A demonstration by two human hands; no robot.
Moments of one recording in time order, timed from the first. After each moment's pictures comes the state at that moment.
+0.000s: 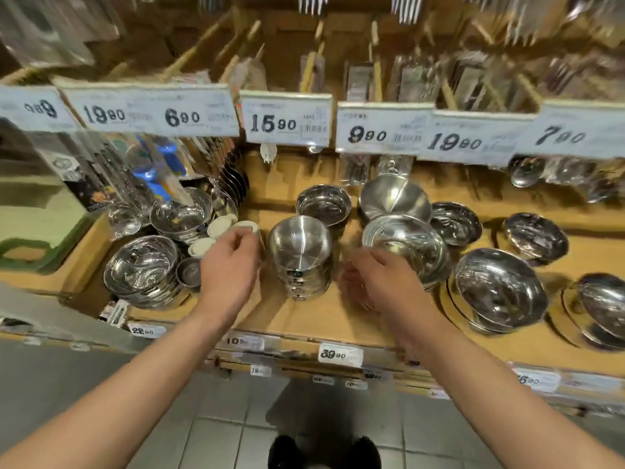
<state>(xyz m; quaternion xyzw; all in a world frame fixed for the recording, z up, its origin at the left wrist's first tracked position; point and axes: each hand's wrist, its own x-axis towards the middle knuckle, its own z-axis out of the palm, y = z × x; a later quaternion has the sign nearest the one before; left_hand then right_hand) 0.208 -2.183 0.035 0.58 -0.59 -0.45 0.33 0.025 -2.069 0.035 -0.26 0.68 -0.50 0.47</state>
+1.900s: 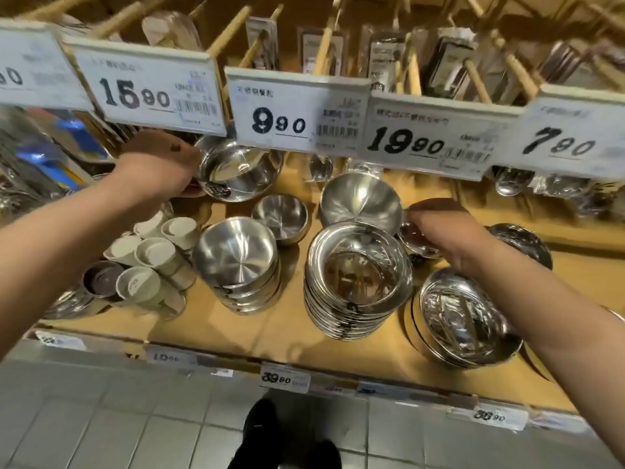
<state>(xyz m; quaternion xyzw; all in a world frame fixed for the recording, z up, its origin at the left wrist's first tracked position) 0.145 -2.303 0.064 0.61 -0.64 -0.38 0.28 -0.178 -2.120 0.012 -0.27 0.82 -0.36 0.36</state>
